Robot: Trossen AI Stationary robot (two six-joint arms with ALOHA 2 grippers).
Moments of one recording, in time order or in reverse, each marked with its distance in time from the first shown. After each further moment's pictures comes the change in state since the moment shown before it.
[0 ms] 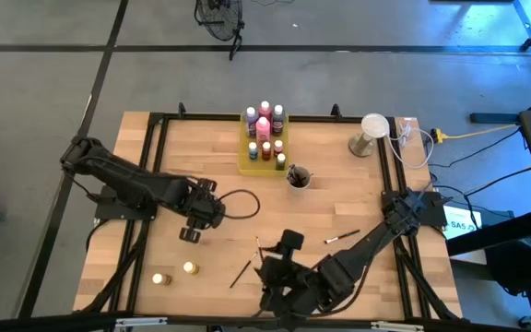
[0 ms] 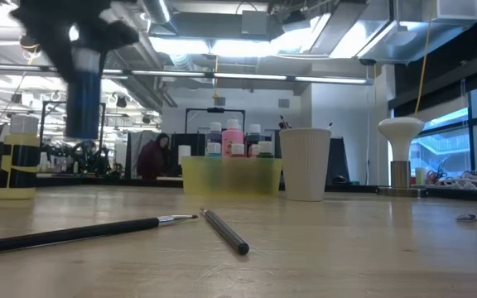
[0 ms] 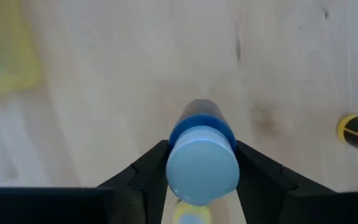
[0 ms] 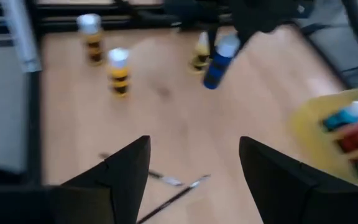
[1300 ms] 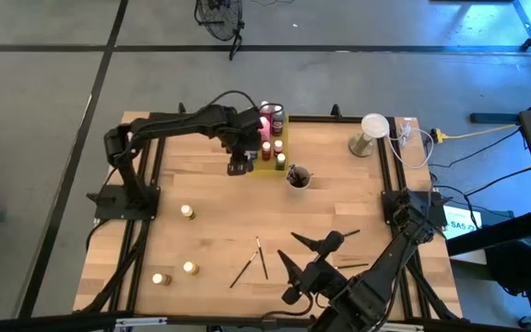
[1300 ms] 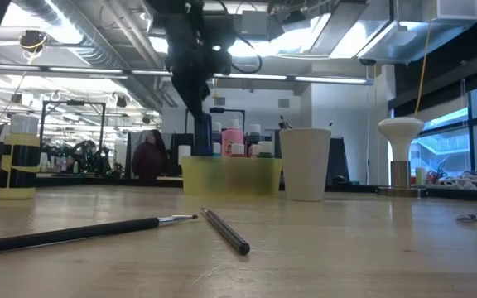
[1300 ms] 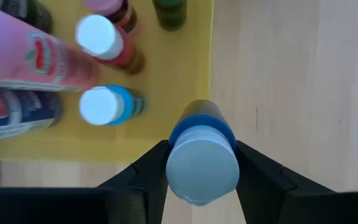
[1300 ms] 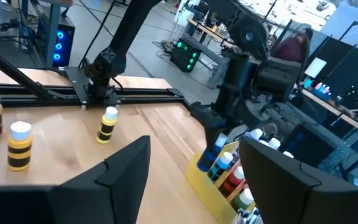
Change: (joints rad) left arm 0.734 0.350 0.367 0.091 0.262 0.424; right arm 0.150 -0.032 -0.002 -0.408 0.613 0.366
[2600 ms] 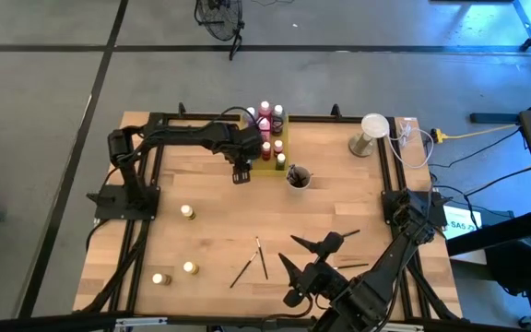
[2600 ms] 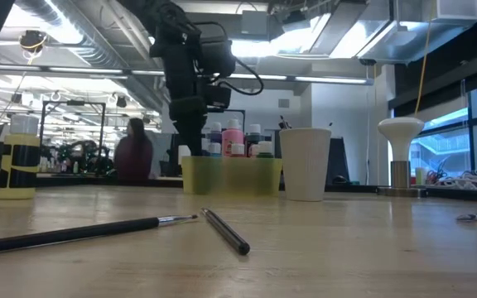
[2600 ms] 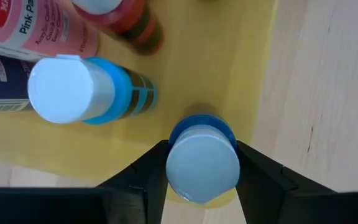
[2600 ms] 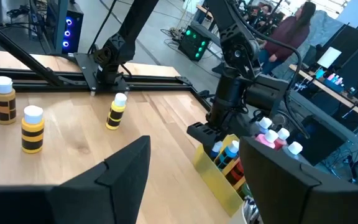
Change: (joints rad) left arm -0.043 0.041 -0.236 0.279 -0.131 -0.149; right arm 0.003 0.000 -0.001 0.000 -0.064 -0.006
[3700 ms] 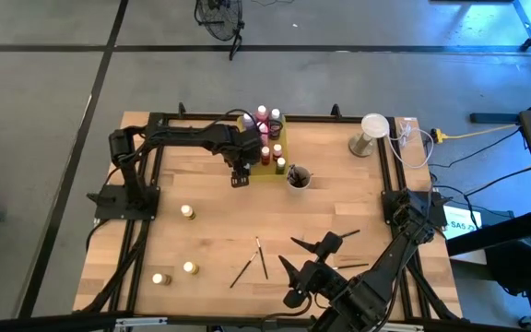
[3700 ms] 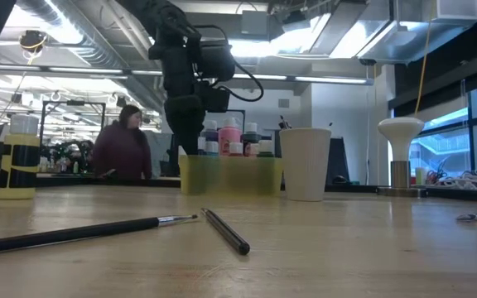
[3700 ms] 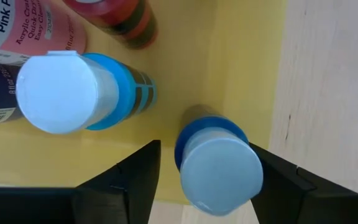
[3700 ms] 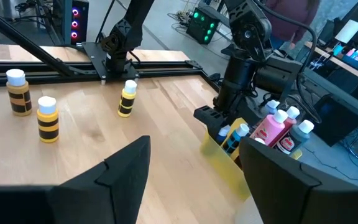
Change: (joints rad) left arm -0.003 0.006 -0.005 -0.015 0.059 0.000; right arm -0.004 0.000 0.000 0.000 -0.079 0.061
